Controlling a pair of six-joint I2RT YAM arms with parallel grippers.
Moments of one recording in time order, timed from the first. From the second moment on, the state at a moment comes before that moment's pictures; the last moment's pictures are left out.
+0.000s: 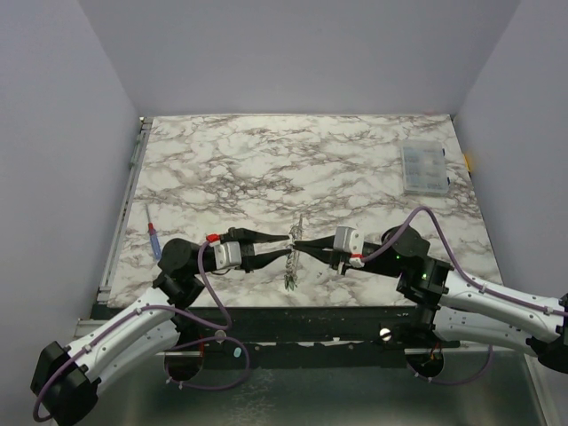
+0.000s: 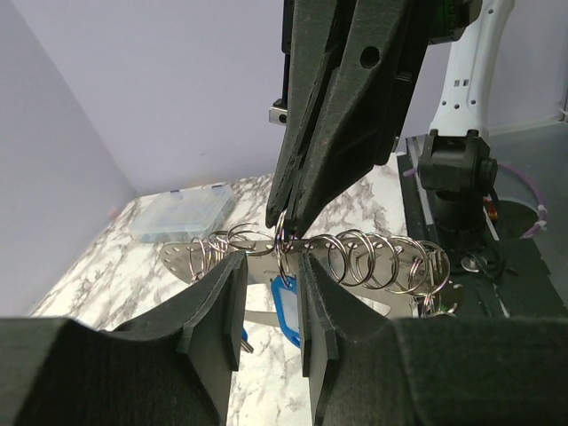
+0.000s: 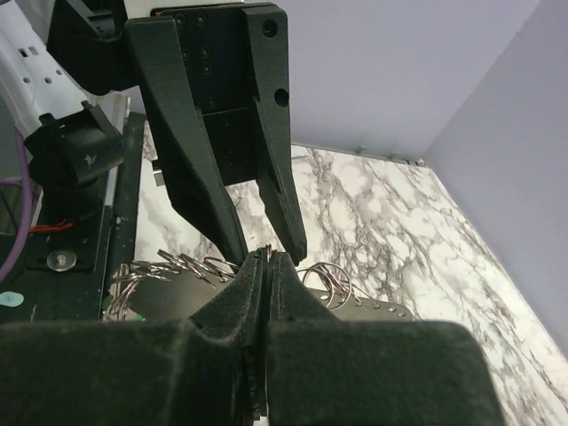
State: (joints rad) left arm -0.71 0.67 0.35 0.68 0.74 0.06; right arm 1.10 0.85 0.65 0.29 -0.28 -0.37
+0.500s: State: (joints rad) left arm -0.71 0.68 0.34 0.71 0.75 0.04; right arm 1.10 0.87 0.65 0.33 -0.32 -0.37
